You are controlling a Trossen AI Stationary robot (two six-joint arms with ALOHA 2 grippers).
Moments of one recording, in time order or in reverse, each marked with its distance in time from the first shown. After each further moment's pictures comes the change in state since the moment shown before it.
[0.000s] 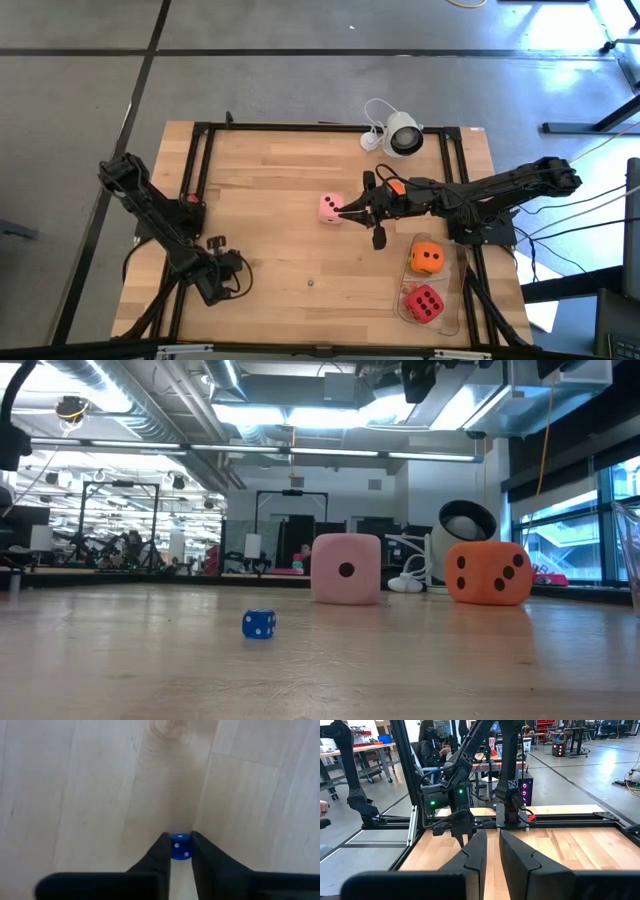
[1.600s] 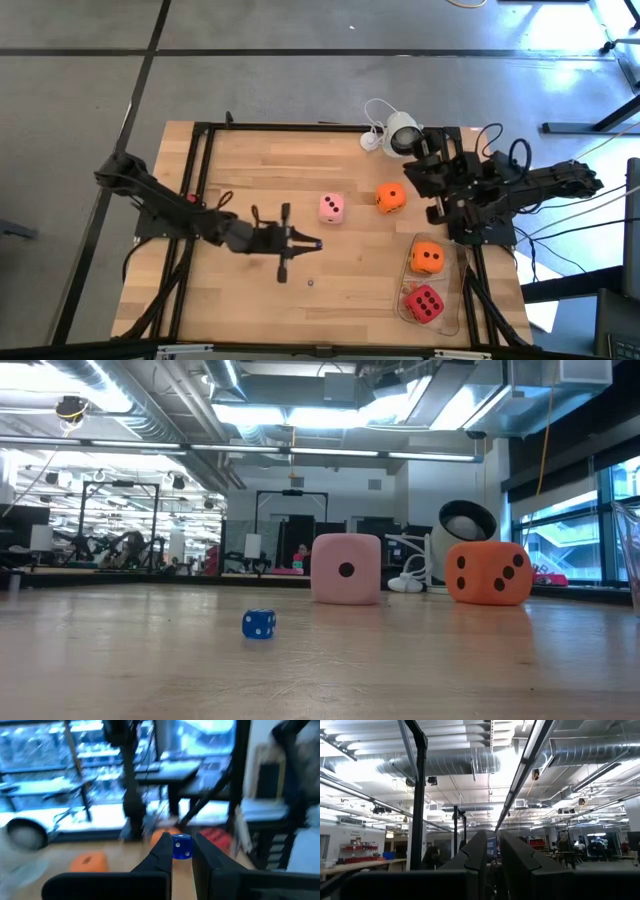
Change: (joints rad) left arm 0.511 -0.033 0.169 1.282 -0.204 1.143; right arm 0.008 -0.349 0.000 0.332 0.035 -0.087
